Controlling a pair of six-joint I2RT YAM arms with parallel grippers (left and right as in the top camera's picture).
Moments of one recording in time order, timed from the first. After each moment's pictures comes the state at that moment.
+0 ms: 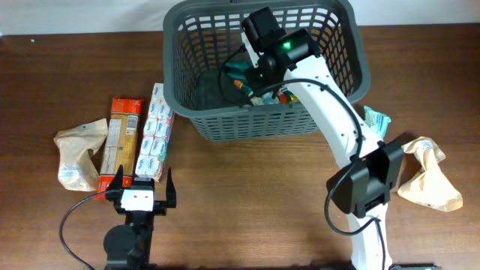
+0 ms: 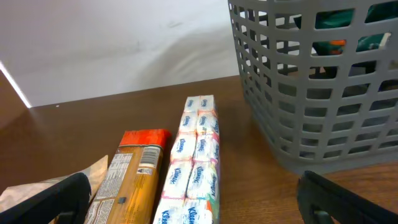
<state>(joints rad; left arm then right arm) -0.02 0.01 0.04 -0.13 -0.02 0.14 0.48 2.21 2.27 -1.23 0.12 -0.01</state>
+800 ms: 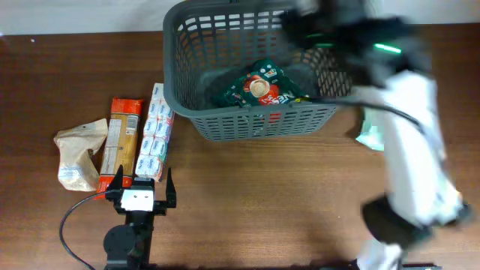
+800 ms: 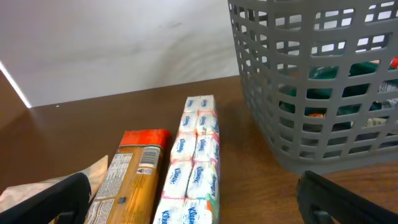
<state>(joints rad) -0.02 0.01 0.04 -0.13 -0.02 0.14 0.37 1.91 2.59 -1.26 0.31 -0.13</state>
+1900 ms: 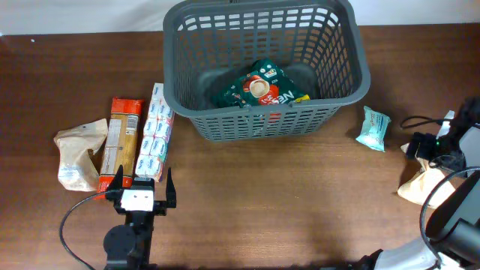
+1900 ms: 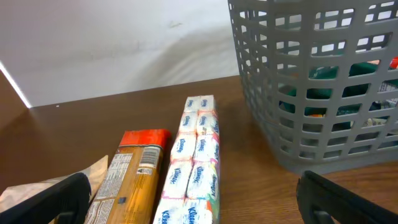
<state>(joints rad) -0.02 0.01 0.04 -0.13 -0.02 0.14 -0.60 1.80 1.22 -0.83 0.09 -0.11</state>
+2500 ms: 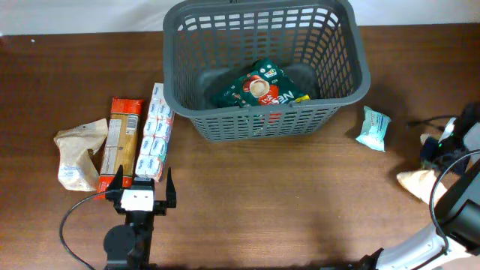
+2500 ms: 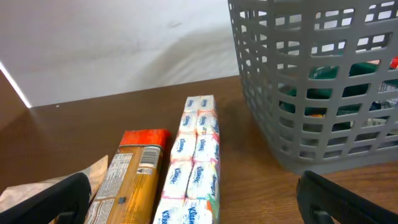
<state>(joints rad) -0.02 0.01 0.04 -0.13 -0.02 0.14 -0.63 1.93 1.31 -0.89 0.07 -0.07</state>
